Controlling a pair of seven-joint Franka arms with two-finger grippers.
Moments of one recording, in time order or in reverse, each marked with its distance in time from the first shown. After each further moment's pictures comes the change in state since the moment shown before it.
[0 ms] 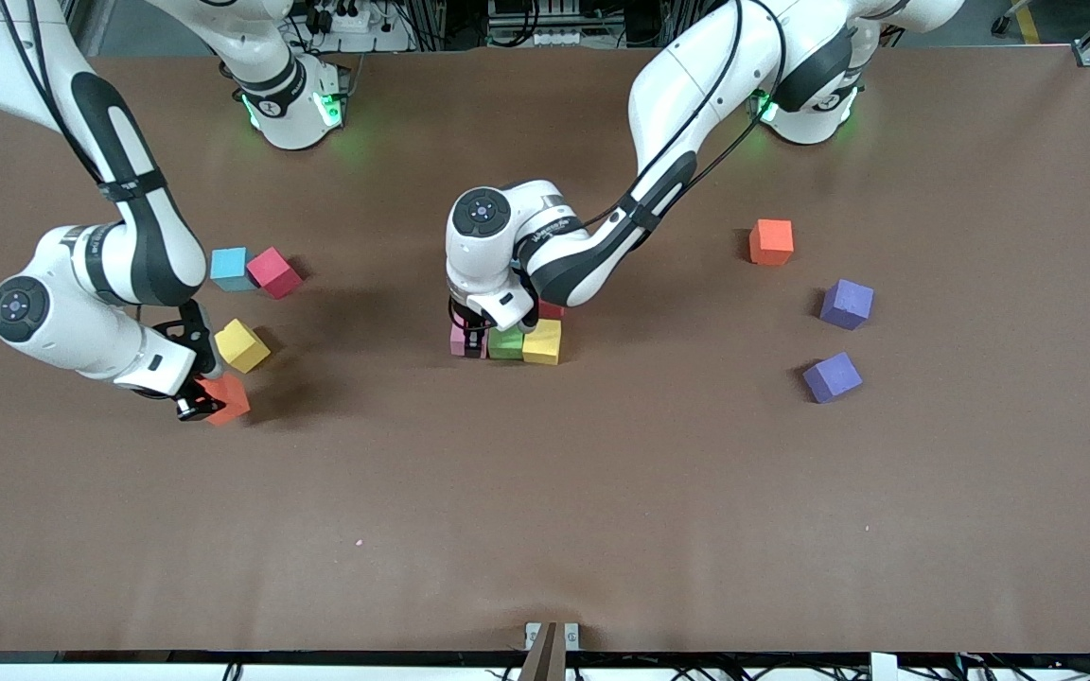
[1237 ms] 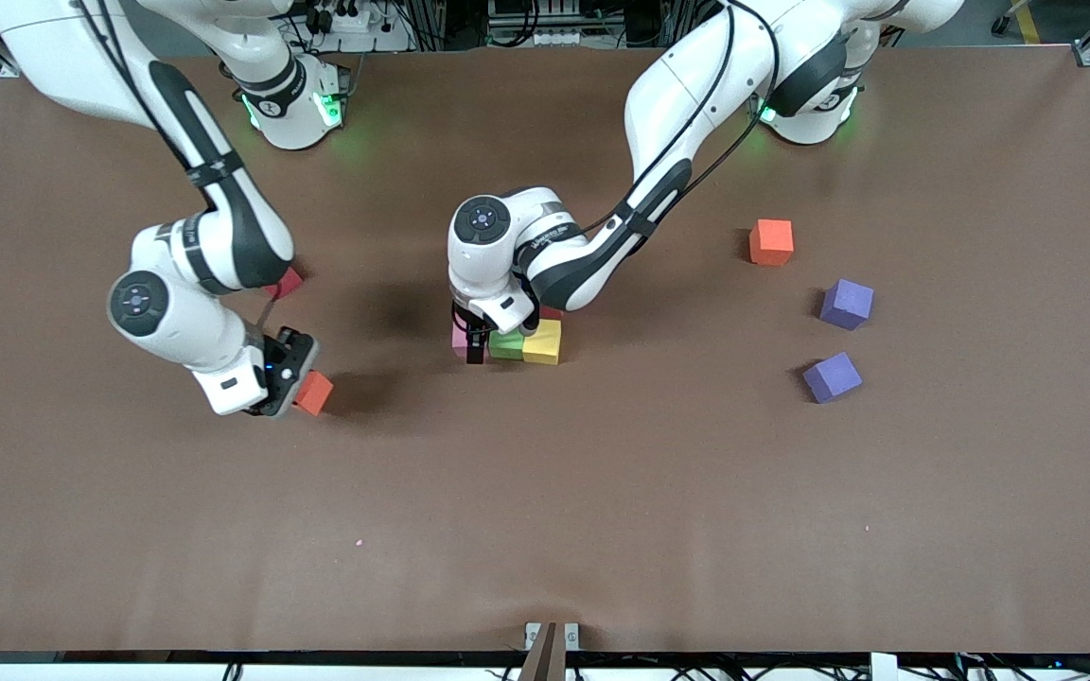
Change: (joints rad) left arm -0.010 0.022 0.010 0.010 0.000 0.015 0.000; right arm 0.167 0.012 0.071 0.008 0.003 0.014 1.119
